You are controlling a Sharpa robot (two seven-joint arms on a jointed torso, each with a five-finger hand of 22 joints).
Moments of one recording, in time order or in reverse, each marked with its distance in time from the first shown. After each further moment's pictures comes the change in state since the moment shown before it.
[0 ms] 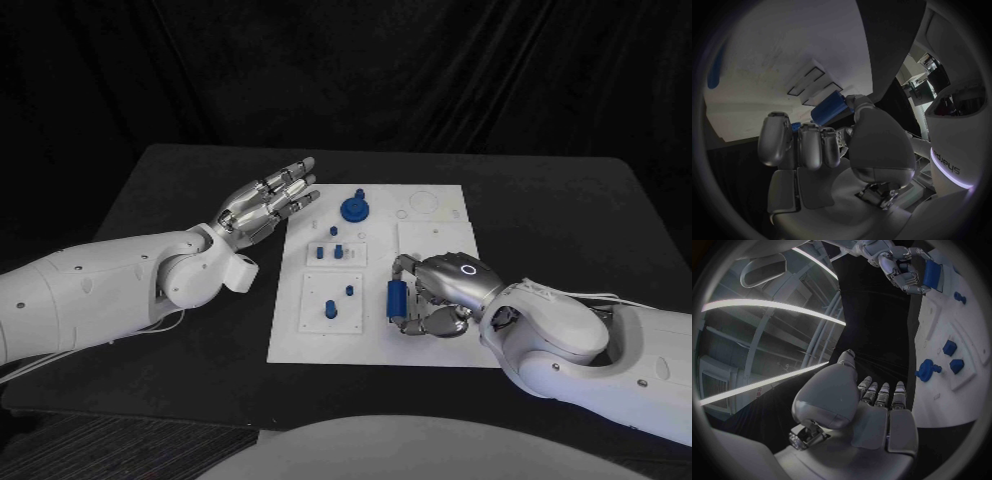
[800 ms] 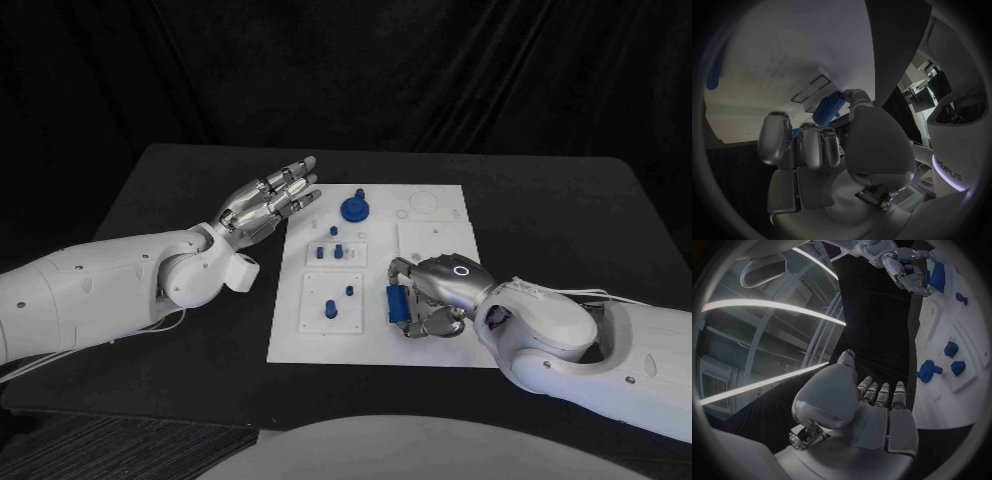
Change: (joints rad) left arm 0.003 0.001 0.000 0.005 0.000 -0.003 0.000; left_hand 0.000 0.000 0.000 0.000 0.000 0.001 -0.006 0.000 0.000 0.000 0.000 0.000 0.000 0.000 0.000 0.000 0.000 0.000 0.004 -0.004 0.000 0.000; right arm 0.000 0.026 0.000 -0.027 -0.033 0.061 -0.016; right_hand 0.093 -0.015 -0.072 0.004 0.018 -0.048 -0.048 0.052 0.081 0.000 0.000 0.000 0.000 0.000 0.000 -0.011 0.000 0.000 0.000 0.000 -0.016 0.000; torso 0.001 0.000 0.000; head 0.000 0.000
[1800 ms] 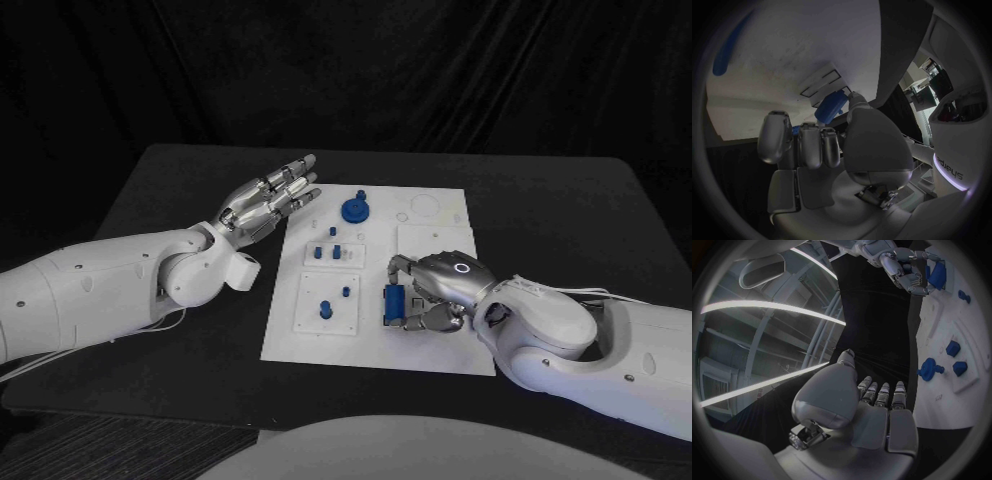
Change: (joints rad) left arm 0.003 -0.001 0.000 0.004 0.000 -0.016 0.000; left_hand -0.004 -0.004 -0.003 -0.003 0.000 0.000 0.000 0.000 0.000 0.001 -0.006 0.000 0.001 0.000 0.000 0.000 -0.001 0.000 -0.004 -0.004 0.000 0.000; right arm 0.003 0.005 0.002 -0.004 0.002 -0.013 -0.009; right_hand 0.016 0.004 -0.035 0.018 -0.619 0.004 -0.023 -0.048 0.153 0.000 0.000 0.000 0.000 0.000 0.000 -0.012 -0.008 0.000 0.000 0.000 -0.017 -0.001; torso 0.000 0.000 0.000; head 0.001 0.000
